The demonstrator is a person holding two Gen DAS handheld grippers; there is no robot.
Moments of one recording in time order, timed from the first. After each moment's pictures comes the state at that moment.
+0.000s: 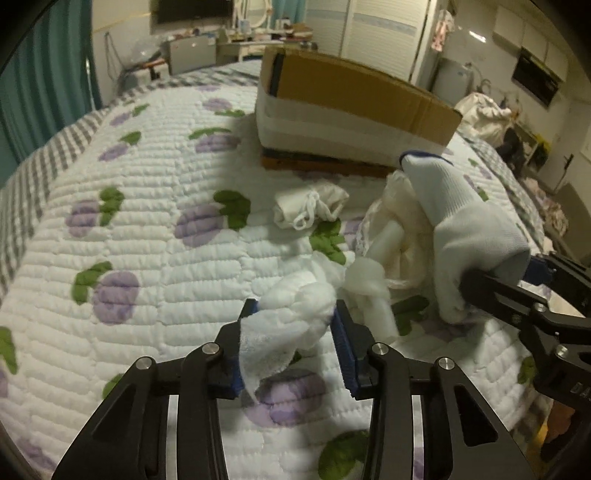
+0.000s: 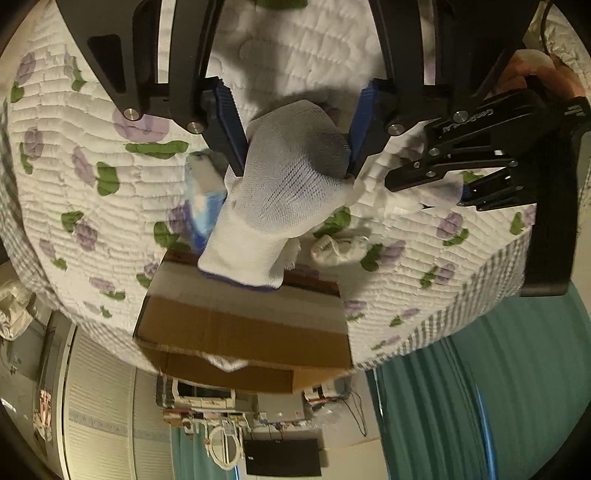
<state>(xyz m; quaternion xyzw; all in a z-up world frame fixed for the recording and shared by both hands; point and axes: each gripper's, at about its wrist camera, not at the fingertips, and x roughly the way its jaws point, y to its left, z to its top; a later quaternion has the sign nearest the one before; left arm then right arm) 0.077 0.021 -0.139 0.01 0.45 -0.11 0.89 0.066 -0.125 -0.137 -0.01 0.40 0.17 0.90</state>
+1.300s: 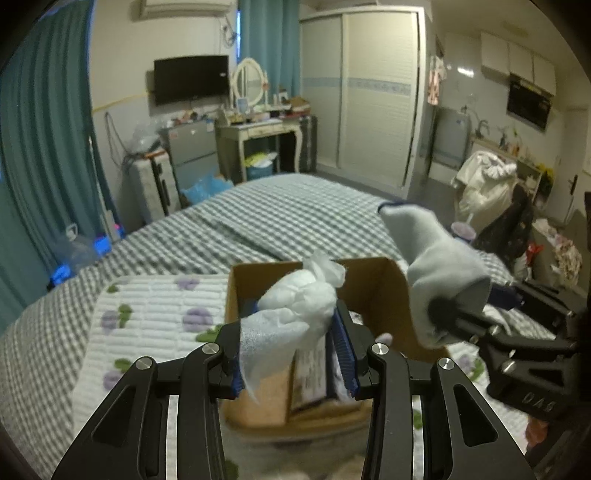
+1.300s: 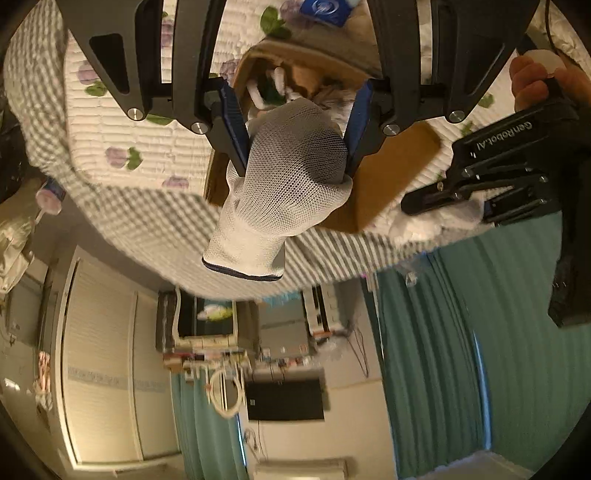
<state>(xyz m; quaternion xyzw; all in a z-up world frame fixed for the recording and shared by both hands) 0.249 -0.044 -0.014 0.03 0.33 -0.10 0.94 0.250 -0.200 -0.023 0.00 0.32 0.18 0.93</state>
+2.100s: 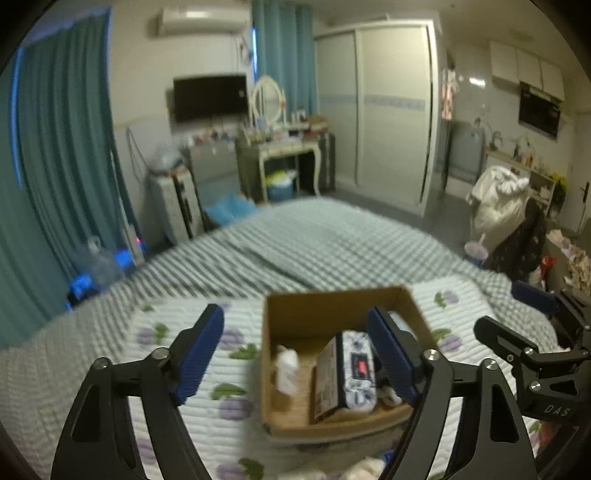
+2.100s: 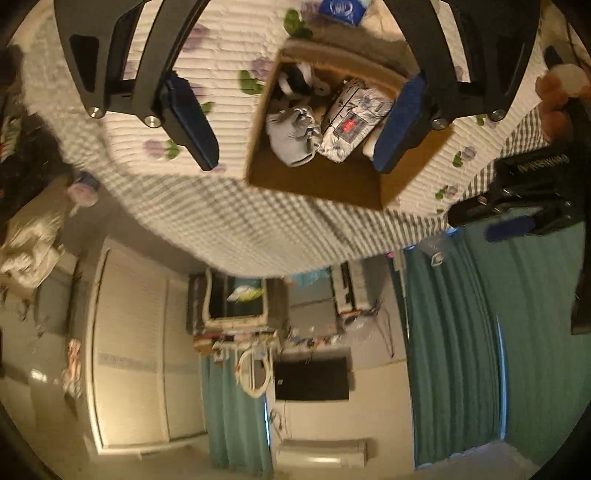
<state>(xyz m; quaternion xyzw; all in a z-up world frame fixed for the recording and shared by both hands) 0.203 -0.032 0.063 0.04 0.28 -0.06 0.96 0.197 -0.215 0.034 0.00 0.26 0.12 0.96</state>
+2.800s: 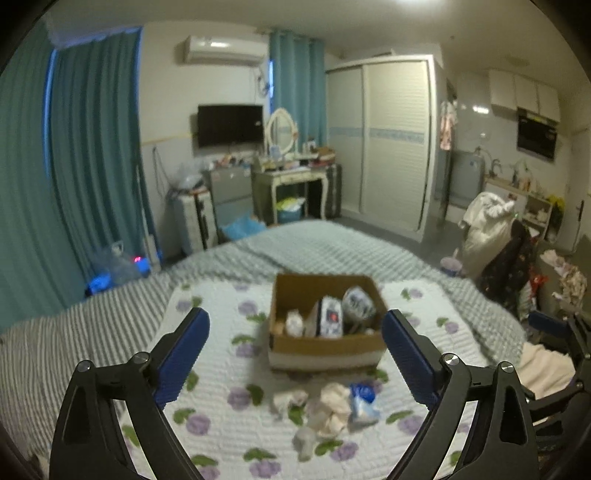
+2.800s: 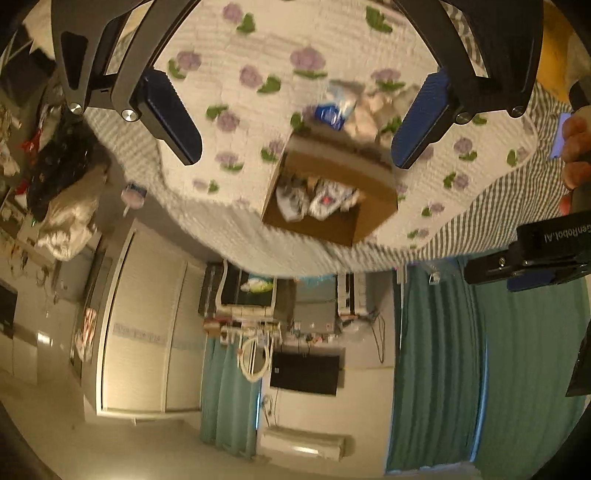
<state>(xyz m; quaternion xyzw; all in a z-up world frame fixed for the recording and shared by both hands) 0.047 -0.018 0.083 0.02 0.24 -0.03 0.97 0.013 -0.217 0.047 -0.06 0.26 0.10 0.96</state>
